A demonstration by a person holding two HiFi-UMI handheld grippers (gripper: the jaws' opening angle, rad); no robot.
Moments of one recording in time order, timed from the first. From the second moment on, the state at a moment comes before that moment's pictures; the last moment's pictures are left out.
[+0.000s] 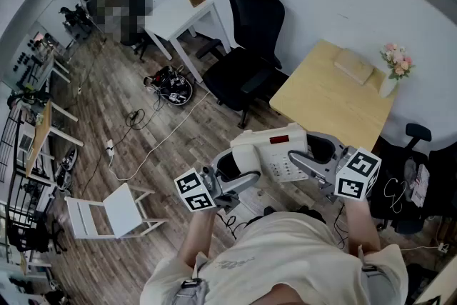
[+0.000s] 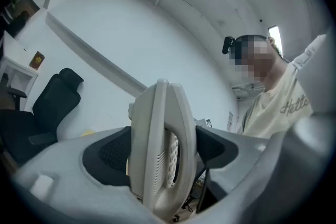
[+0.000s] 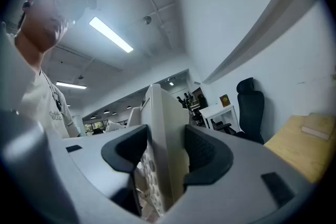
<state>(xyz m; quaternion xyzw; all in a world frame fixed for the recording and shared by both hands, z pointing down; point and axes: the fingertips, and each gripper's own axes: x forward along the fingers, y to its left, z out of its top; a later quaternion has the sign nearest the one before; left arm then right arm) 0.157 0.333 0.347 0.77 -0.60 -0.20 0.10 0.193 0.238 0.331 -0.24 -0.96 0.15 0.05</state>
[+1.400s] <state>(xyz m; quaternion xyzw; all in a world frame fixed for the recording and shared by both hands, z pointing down) 0.046 0.380 0.382 0.75 -0.61 -0.22 0.11 0.080 0.284 0.372 -0.26 -0.95 0.18 0.09</state>
